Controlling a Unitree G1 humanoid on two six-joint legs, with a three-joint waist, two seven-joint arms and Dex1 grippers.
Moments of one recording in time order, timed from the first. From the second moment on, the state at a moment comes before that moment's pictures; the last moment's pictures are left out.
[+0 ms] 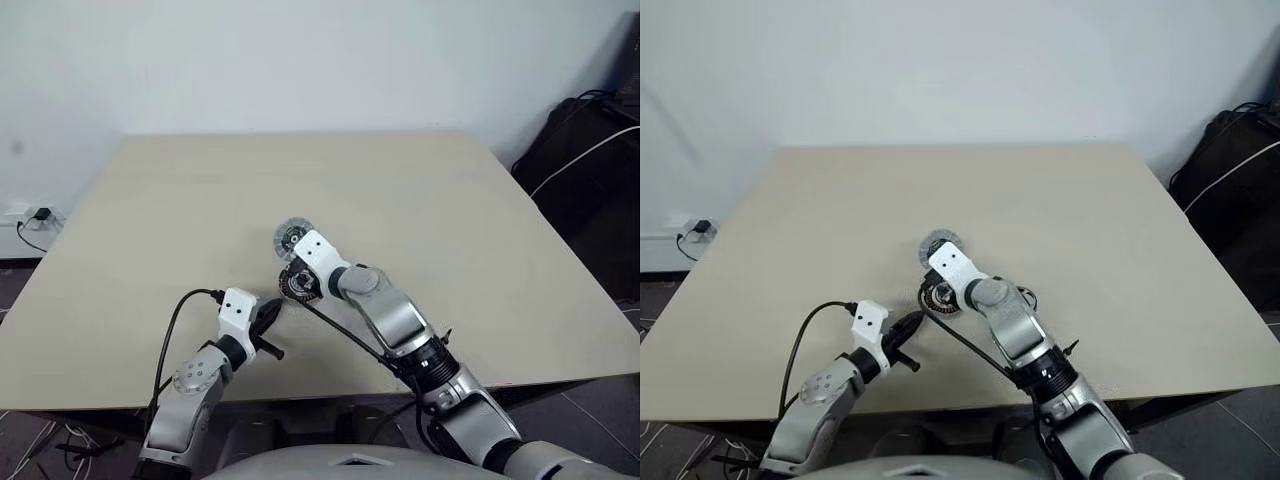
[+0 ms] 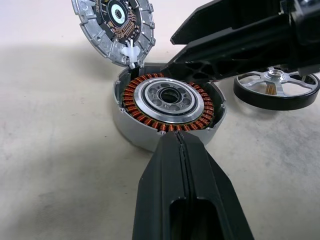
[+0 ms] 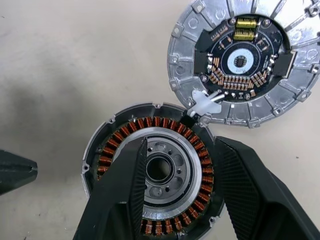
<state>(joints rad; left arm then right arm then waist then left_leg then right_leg) 0.22 0.19 -0.16 -0.16 -0.17 0.21 -0.44 -0.46 -0.08 0.46 0.00 -0.15 0.92 0.41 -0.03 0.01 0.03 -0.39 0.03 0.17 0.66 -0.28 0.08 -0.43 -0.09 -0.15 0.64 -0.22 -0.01</state>
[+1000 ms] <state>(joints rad) 0.23 0.18 -0.16 -0.16 -0.17 0.20 -0.43 -0.56 -0.07 0.51 0.17 -0.14 0.98 0.40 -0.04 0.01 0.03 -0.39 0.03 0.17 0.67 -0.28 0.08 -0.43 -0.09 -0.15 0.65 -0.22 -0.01</state>
